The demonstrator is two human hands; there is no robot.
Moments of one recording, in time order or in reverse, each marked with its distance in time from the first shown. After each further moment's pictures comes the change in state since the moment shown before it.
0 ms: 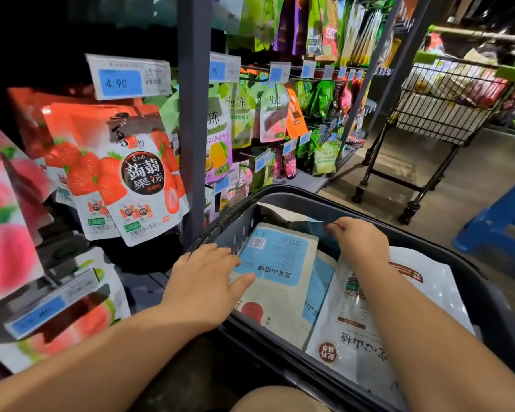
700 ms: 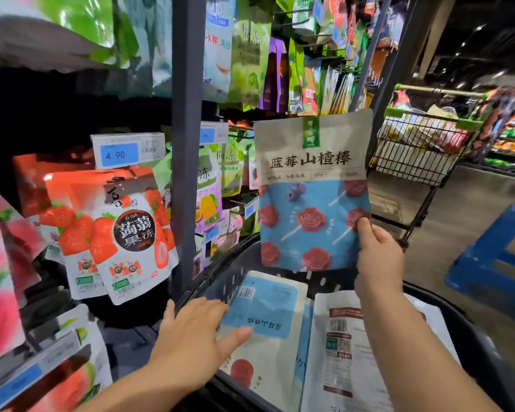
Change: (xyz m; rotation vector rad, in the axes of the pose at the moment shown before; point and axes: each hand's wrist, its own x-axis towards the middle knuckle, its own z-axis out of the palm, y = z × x) left_hand 0.004 0.004 -0.014 -0.163 -0.098 -0.075; right_hand -0.015 -0.017 -0.069 1.597 0.378 0.172
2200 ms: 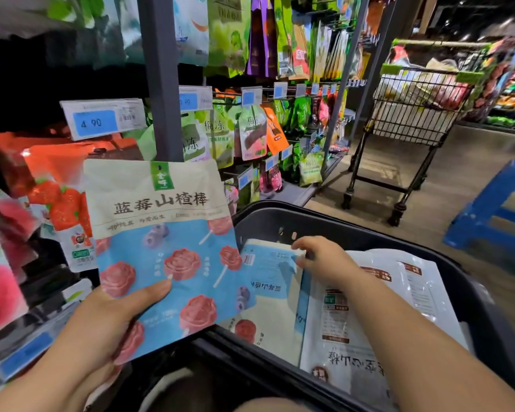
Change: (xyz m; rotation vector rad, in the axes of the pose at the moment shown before) left_hand -0.058 -0.038 -0.026 -1.609 0.230 -0.186; right_hand -0.015 0.064 -0.015 -1.230 -0.766 -0.053
